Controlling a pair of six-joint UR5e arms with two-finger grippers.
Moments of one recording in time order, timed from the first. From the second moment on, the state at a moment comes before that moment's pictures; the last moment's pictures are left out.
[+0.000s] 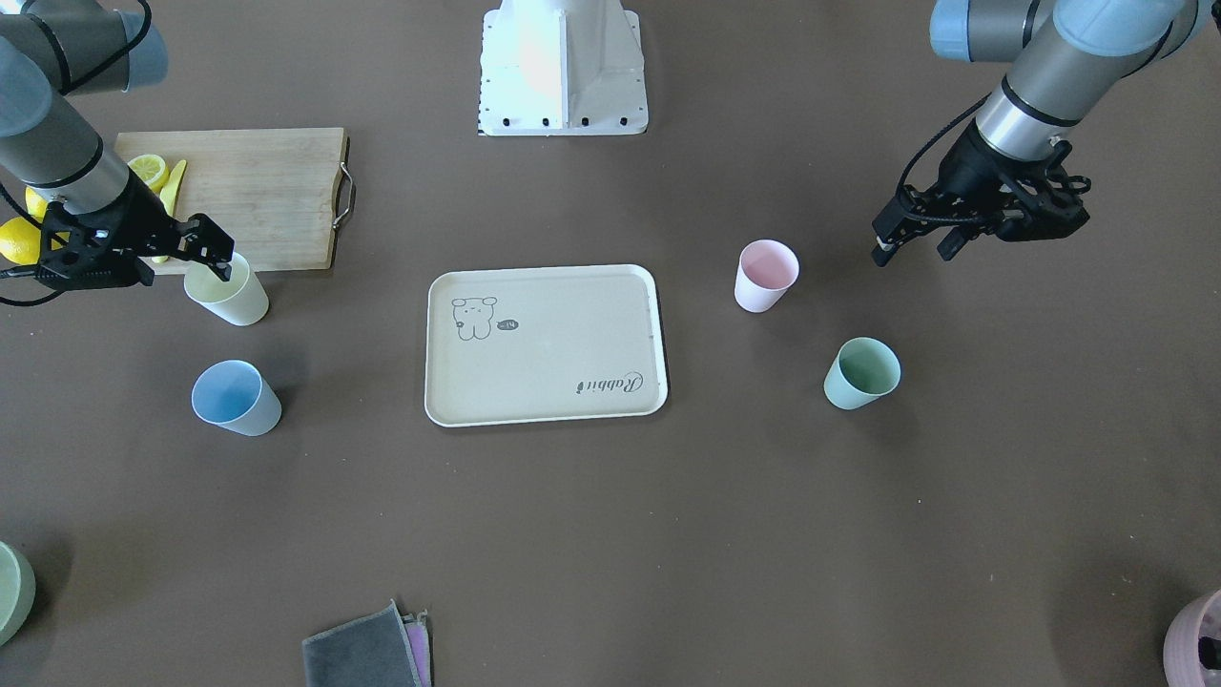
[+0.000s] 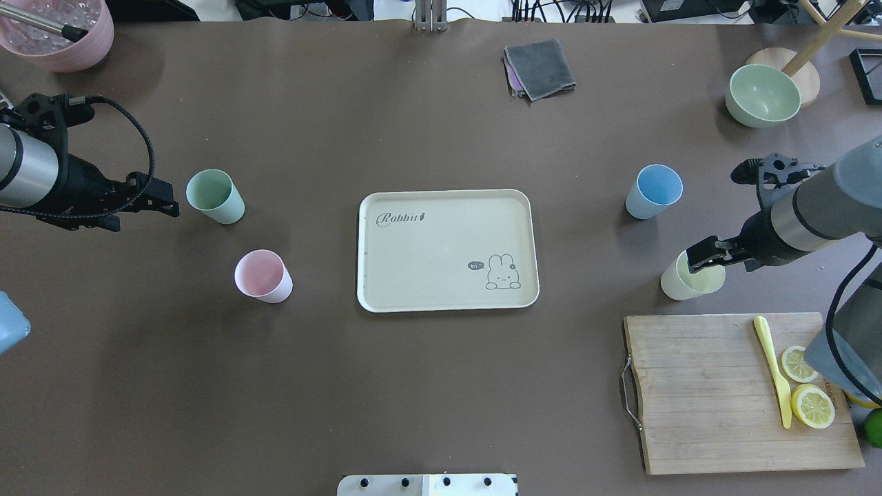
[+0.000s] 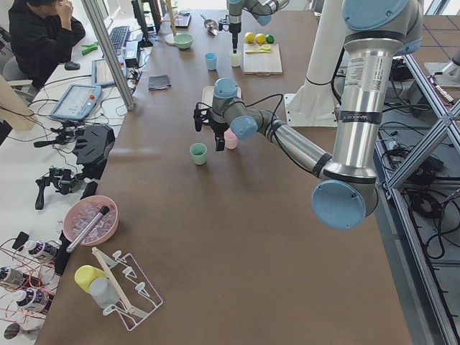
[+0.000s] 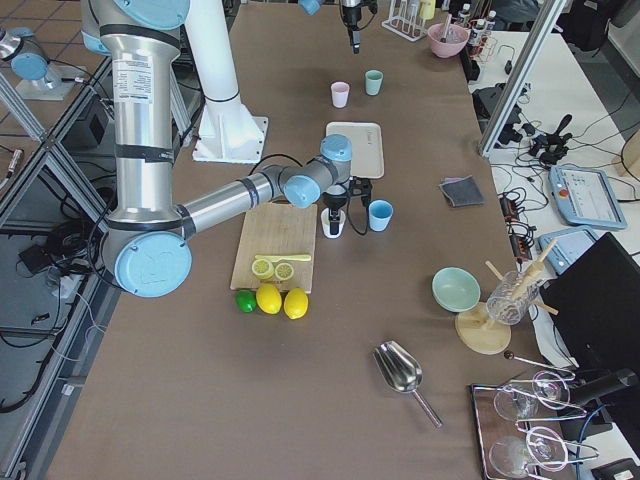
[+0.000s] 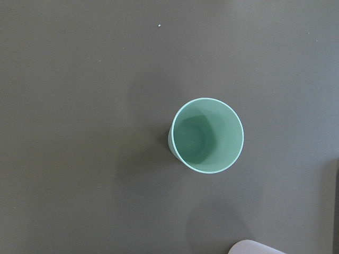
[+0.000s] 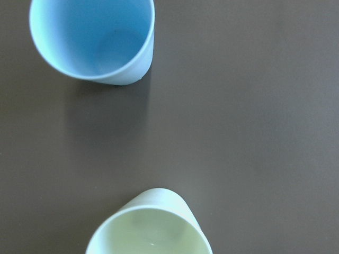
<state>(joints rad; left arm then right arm) -0.89 -1.67 -2.00 -1.88 -2.11 -1.18 0.81 -1.59 1.92 -1.28 2.11 0.90</state>
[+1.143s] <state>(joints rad) -0.76 -1.76 -1.93 -1.88 -2.01 -1.23 0.87 -1.48 1.87 -1.28 2.21 0.92</state>
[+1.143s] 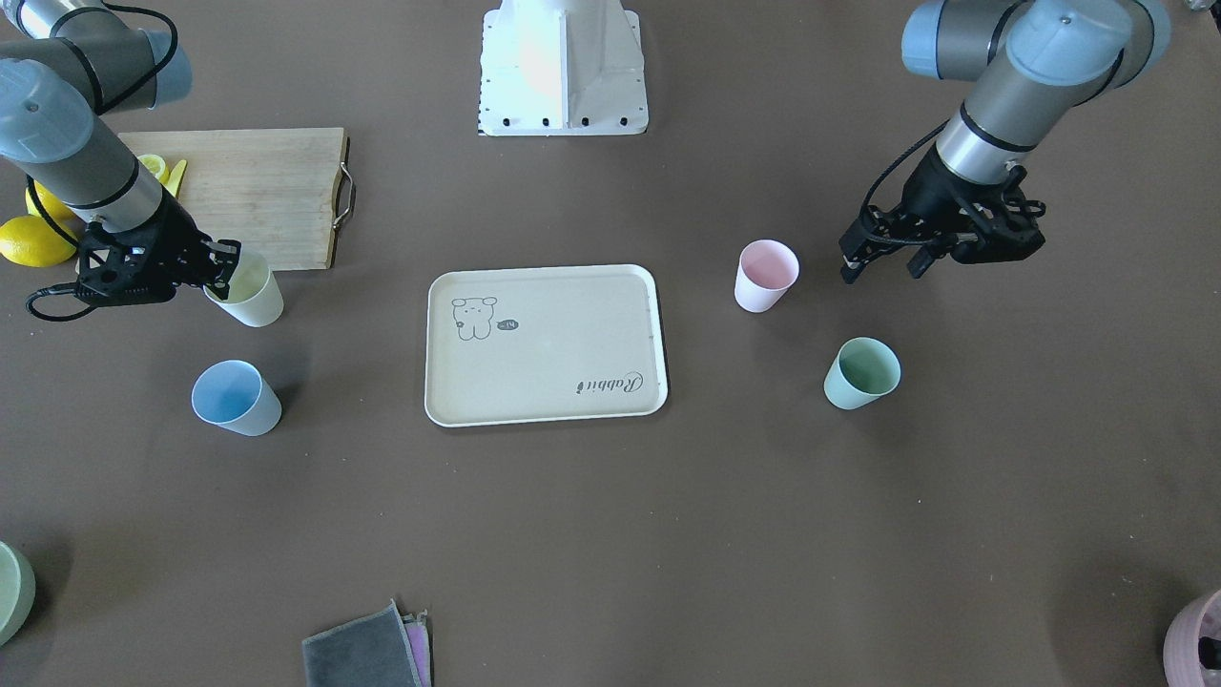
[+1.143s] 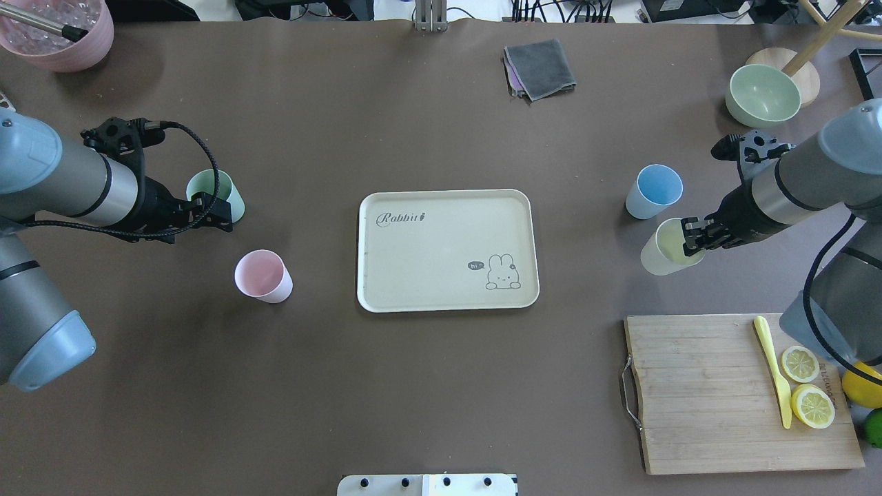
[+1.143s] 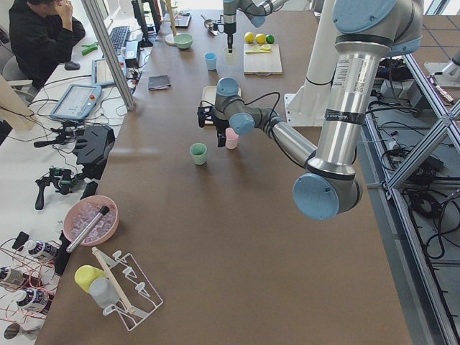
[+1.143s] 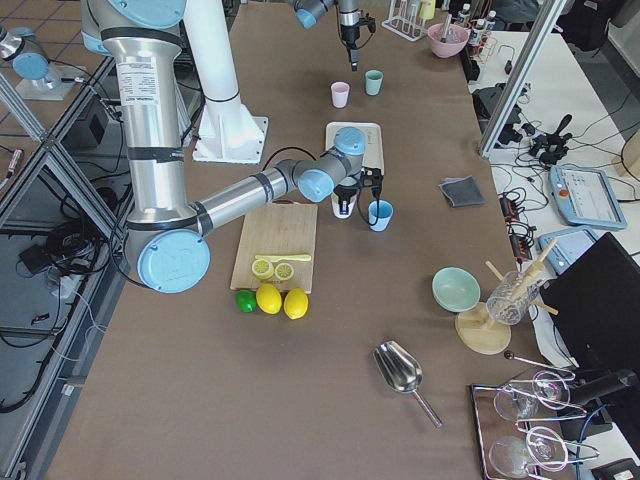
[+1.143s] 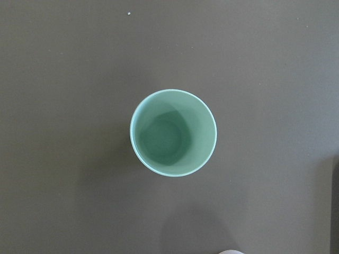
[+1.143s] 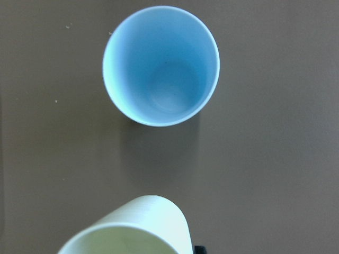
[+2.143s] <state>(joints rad) -0.59 -1.78 -1.87 -1.88 -1.91 -1.24 0.80 -1.25 1.87 -1.33 2.21 1.15</state>
